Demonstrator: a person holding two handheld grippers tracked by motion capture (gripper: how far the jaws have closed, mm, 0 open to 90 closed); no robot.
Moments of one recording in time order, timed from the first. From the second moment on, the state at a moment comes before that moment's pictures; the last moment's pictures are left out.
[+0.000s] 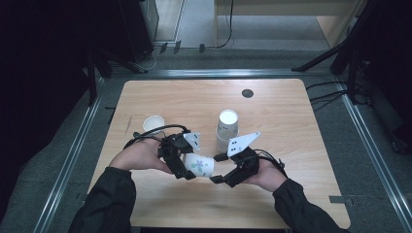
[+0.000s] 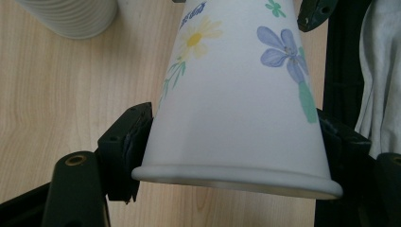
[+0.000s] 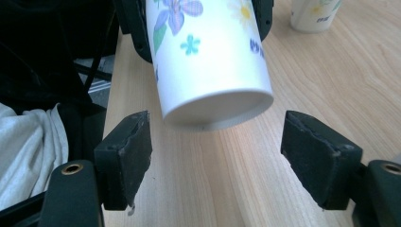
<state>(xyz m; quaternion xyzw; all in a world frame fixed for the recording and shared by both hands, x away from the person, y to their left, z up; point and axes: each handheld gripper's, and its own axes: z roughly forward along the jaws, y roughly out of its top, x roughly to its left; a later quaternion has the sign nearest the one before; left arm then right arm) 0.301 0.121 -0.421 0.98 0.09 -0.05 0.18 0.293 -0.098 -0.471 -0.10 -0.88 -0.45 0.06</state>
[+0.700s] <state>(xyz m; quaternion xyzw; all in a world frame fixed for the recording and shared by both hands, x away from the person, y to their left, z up) 0.299 0.104 -0.432 0.98 0.09 -0.06 0.14 0.294 -0.076 -0.483 -0.08 -0.89 -0.44 0.07</state>
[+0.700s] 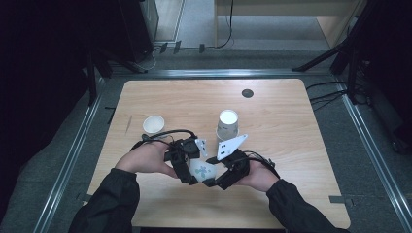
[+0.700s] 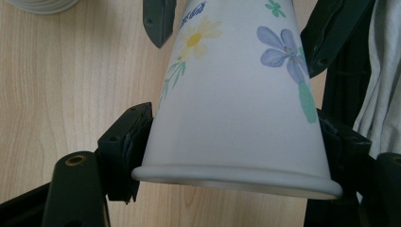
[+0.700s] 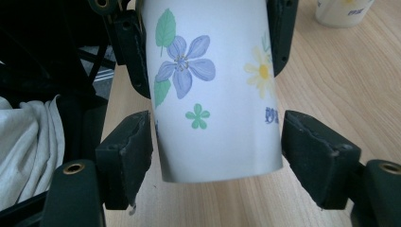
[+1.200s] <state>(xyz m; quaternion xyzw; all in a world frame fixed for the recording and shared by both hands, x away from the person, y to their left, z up) 0.298 0.104 -0.431 0.98 0.08 -0.06 0.15 0.291 -0.073 -0.482 -0.06 -0.90 -0.43 0.07</state>
